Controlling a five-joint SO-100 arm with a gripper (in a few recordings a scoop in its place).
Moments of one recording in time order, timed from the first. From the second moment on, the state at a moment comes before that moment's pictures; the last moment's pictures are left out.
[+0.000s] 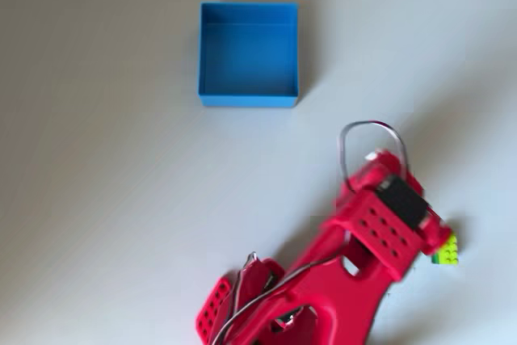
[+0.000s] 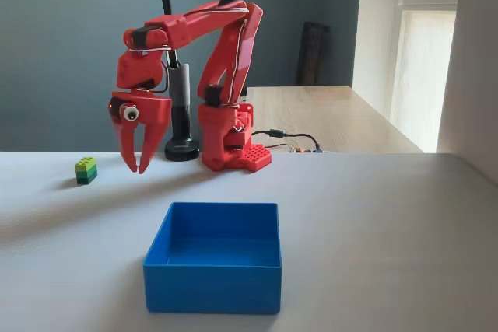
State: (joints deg) arm 50.3 119.1 129.3 56.8 10.0
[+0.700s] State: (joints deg) arm 75.1 111.0 120.7 53.3 1.2
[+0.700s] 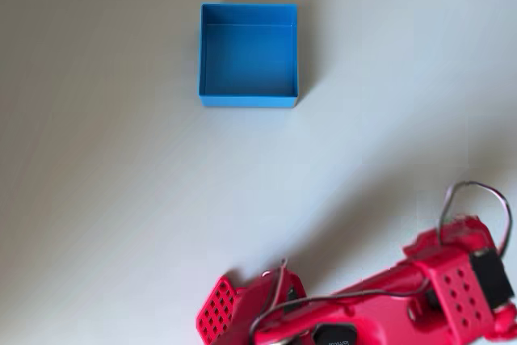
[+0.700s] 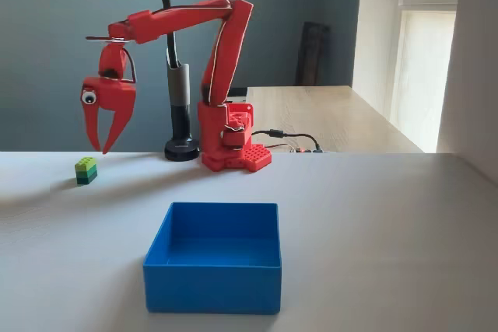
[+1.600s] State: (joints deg) arm 77.3 100.8 118.9 47.7 -0.8
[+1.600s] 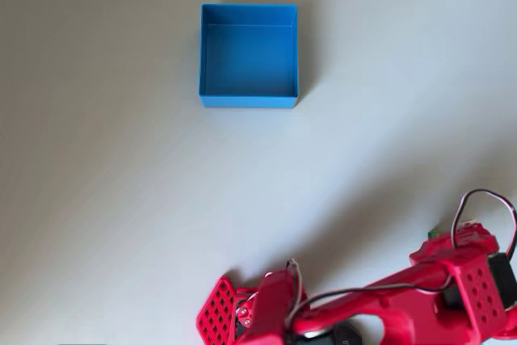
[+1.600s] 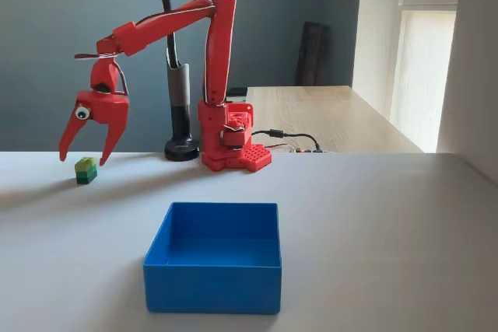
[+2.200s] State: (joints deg) arm 77.1 100.1 122.3 46.4 -0.1
